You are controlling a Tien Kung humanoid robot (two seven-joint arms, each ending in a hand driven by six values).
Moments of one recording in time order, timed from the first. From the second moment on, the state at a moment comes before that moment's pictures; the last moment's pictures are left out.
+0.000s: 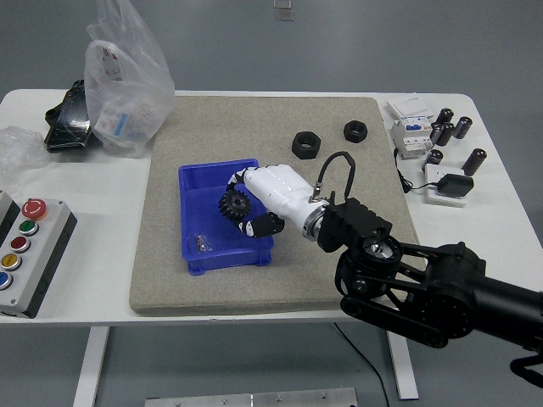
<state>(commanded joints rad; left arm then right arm) 0.00 0.09 -1.59 -0.18 1.53 0.16 0.14 0.74 -0.22 0.39 1.44 -1.86 -0.14 -0.44</state>
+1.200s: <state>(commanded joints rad) 0.00 0.09 -1.59 -0.18 1.52 0.16 0.13 0.63 -0.31 0.53 1.26 -1.81 -0.17 -0.48</state>
